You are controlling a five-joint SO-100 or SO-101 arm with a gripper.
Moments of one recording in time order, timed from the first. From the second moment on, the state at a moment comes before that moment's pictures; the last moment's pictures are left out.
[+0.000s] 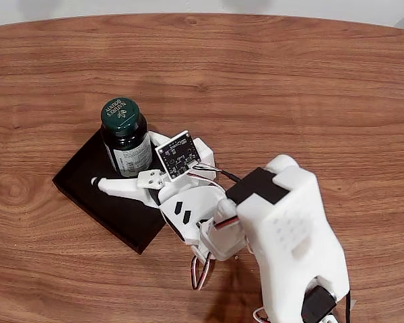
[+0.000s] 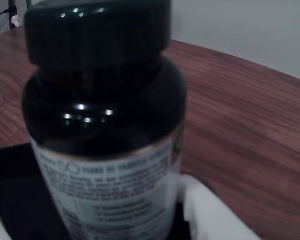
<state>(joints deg) -35.8 57.6 138.5 -76.1 179.5</state>
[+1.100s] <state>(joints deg) -19.2 112.4 162.3 -44.0 183.1</state>
